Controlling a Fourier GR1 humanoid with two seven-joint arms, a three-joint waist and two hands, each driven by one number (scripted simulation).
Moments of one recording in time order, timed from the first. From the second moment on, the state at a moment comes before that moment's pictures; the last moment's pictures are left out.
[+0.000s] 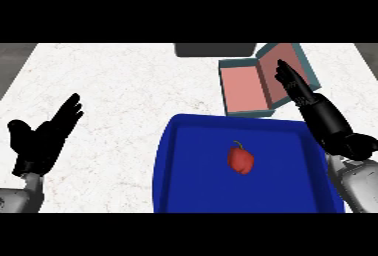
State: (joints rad) left arm -0.11 0.46 -0.10 -1.50 0.24 0.07 0.20; right arm -0.32 -0.48 0.27 -1.59 -0.19 -0.03 -0.06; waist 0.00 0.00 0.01
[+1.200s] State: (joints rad) left arm -0.07 0.30 -0.04 -1.65 0.28 0.24 0.16; right arm 0.47 -0.58 0.19 -1.99 0.57 -0.63 0.39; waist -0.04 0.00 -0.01
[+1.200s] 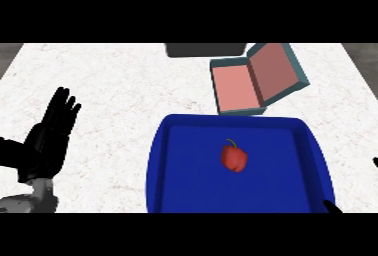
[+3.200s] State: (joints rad) left arm -0.11 0.24 -0.04 -1.65 0.23 0.23 0.19; right arm -0.10 -0.02 0.54 -1.97 1.11 0.02 1.17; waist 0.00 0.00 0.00
